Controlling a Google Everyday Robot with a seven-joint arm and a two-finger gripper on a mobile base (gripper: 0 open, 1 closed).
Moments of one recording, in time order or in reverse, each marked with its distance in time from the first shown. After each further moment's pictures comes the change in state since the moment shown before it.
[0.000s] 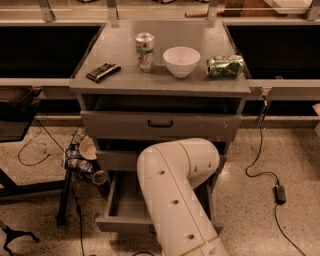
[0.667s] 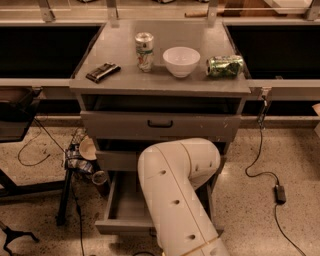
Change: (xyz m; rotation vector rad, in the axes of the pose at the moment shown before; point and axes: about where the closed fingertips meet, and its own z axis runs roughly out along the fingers) arm 0.000 0.011 0.005 0.002 -0.012 0.014
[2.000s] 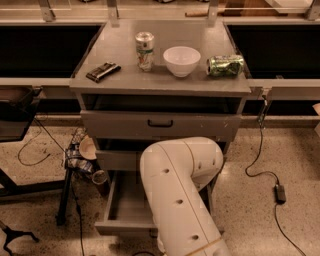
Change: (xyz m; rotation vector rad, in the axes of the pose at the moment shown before) arm -0.005 0.010 0.004 0.053 -0.044 0.020
